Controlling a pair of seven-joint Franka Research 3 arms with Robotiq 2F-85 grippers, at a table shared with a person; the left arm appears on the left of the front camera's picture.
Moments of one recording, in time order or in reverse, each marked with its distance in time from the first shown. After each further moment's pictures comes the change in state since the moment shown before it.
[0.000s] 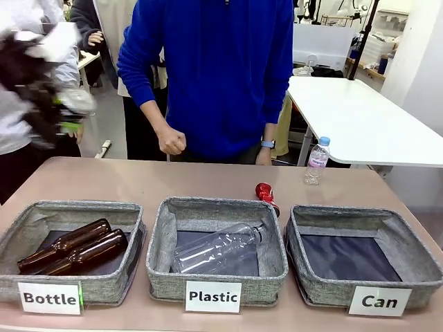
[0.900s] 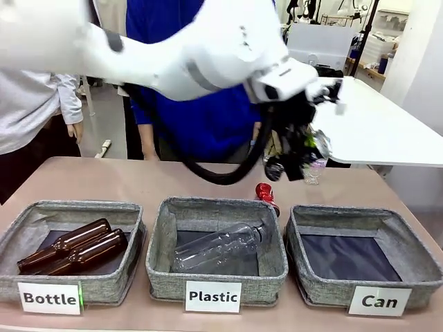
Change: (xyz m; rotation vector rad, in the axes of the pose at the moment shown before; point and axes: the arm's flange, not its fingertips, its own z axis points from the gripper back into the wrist) left arm 0.341 0.042 -0.273 -0.197 -0.021 -0.291; right arm 0.000 0.000 0.001 -0.001 0.000 0.000
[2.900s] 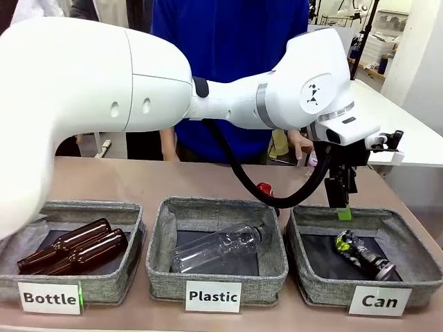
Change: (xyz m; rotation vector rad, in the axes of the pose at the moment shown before) left arm 0.053 0.035 -0.103 -0.066 0.040 -0.092; right arm -0.034 -0.030 0.097 -0.114 -0.088 -0.144
